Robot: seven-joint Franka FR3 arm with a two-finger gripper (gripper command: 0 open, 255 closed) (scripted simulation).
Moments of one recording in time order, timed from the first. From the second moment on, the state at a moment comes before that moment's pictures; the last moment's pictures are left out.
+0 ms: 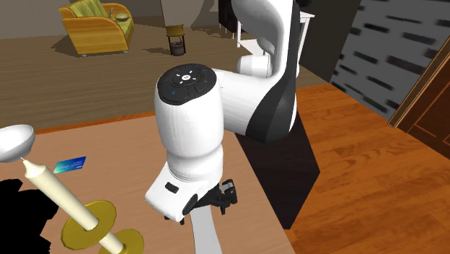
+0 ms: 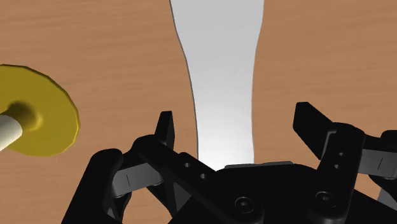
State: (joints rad) arm -0.06 0.20 -0.24 -1.97 0.03 2.17 -0.66
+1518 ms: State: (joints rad) arm -0.07 0.27 -0.23 -2.00 0.05 2.26 -0.67
